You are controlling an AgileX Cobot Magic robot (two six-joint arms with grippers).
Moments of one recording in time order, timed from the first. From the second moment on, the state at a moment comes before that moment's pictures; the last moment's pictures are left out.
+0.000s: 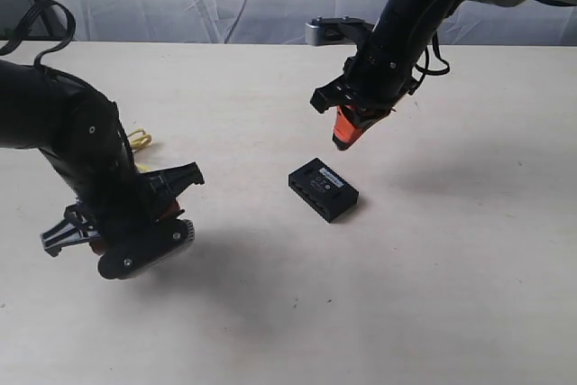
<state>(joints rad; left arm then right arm) -0.49 1.77 -0.87 0.01 0.58 2.10 0.34 2.17 -1.72 0.41 1.21 -0.47</state>
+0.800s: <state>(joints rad) -0.49 1.81 -0.87 0.04 0.53 1.85 0.34 2.17 -1.72 0.43 1.21 -0.48</state>
